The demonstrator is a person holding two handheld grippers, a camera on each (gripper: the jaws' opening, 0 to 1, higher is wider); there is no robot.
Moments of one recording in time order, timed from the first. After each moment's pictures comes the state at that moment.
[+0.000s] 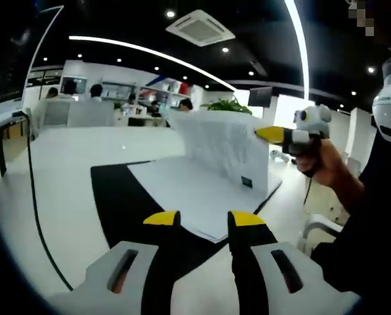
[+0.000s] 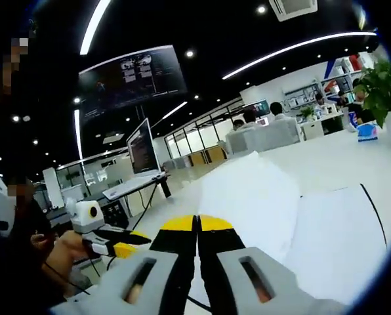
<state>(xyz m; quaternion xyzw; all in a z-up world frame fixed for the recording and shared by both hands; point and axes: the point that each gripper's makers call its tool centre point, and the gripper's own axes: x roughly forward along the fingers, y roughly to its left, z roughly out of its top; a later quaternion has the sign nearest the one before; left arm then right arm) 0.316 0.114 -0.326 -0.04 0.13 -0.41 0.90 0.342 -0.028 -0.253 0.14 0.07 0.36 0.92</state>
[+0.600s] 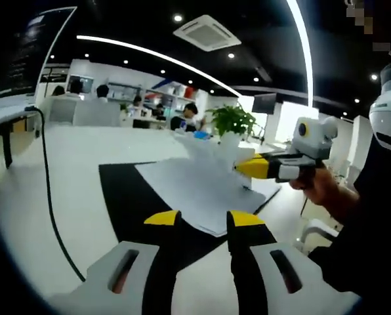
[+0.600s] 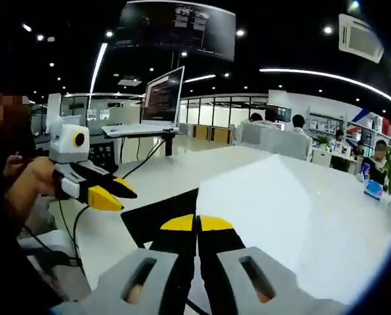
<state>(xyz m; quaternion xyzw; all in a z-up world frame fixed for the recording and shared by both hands) 0.311 0.125 -0.327 -0.06 0.13 -0.40 0.91 0.337 0.033 -0.309 -0.07 0.10 0.38 0.92</state>
